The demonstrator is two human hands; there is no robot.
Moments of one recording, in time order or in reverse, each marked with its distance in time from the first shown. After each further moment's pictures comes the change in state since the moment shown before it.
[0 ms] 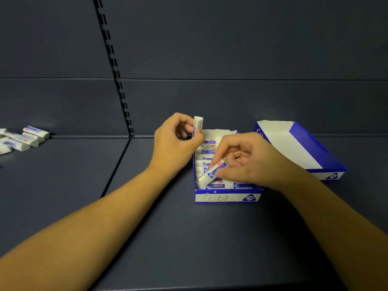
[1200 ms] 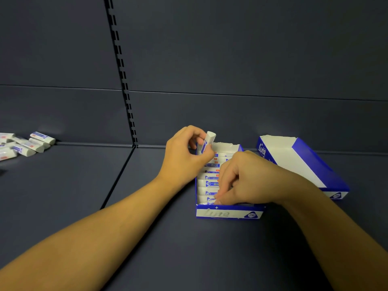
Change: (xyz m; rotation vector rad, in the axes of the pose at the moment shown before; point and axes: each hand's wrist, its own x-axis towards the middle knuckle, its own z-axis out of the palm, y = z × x) left_hand 0.002 0.000 0.008 0.063 -0.081 0.134; right_hand 0.018 -0.014 -0.006 -0.380 -0.360 0.223
